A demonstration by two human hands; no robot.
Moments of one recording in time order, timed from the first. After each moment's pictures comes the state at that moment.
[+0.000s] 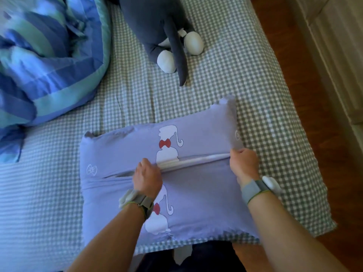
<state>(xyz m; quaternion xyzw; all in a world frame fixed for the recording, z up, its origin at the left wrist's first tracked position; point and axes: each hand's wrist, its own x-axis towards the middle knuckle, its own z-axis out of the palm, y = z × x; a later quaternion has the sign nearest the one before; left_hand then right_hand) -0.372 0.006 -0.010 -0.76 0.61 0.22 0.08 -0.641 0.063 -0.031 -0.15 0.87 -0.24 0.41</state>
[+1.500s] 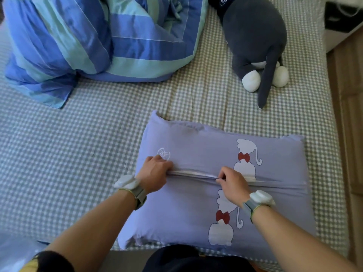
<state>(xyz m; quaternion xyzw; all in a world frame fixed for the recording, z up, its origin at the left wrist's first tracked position) -0.070 -0.050 -0.021 -0.51 0.81 0.28 0.04 -0.361 0.000 -0.014 -0.56 0.74 0.00 0.37</state>
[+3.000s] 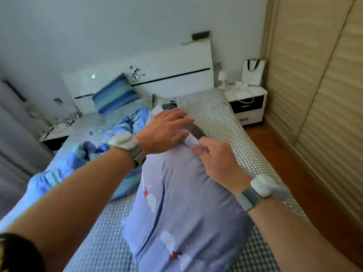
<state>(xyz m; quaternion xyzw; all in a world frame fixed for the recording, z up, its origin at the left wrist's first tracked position) -0.391 -0.184 0.389 -0.26 0.96 -0.05 -0.13 -0.552 -0.042 0.329 -0.63 0.59 -0.49 0.12</state>
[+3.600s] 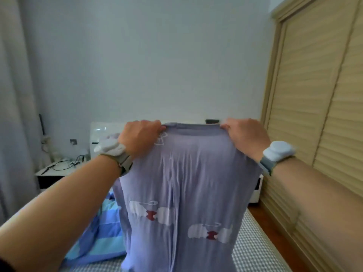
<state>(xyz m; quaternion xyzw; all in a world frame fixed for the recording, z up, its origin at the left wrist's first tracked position) -0.158 -0.153 0.586 -0.45 0.78 -0.33 -0.27 -0.467 -0.071 0.599 -0.64 0.64 -0.24 -0.37</state>
